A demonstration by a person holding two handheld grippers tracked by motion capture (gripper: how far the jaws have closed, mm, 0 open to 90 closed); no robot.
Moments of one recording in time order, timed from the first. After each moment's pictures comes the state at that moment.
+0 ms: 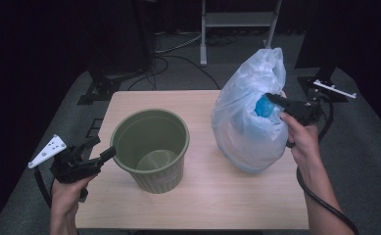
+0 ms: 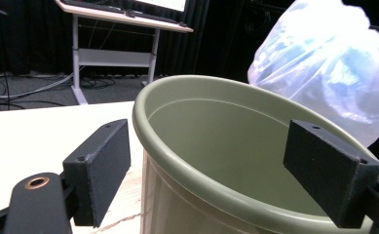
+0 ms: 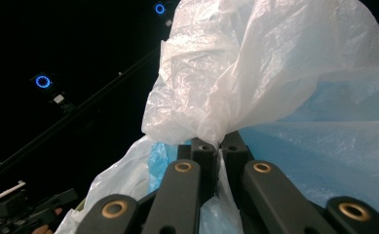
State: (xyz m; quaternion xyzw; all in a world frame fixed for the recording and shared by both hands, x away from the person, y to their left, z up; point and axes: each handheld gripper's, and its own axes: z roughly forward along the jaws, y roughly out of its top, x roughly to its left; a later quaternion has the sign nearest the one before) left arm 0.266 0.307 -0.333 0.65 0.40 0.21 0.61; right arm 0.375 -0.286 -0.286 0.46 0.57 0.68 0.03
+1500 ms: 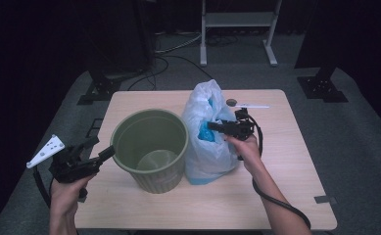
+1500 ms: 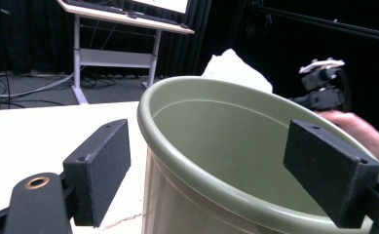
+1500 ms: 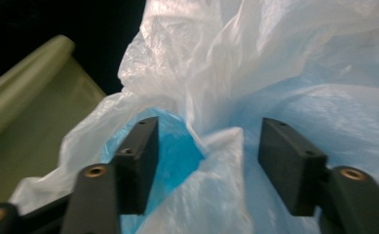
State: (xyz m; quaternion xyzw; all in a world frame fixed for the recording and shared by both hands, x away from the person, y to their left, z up) left arm 0.266 0.310 -0.334 0.65 0.40 0.21 0.61; right arm 0.426 -0.165 -0.389 0.46 0.69 0.55 -0.01
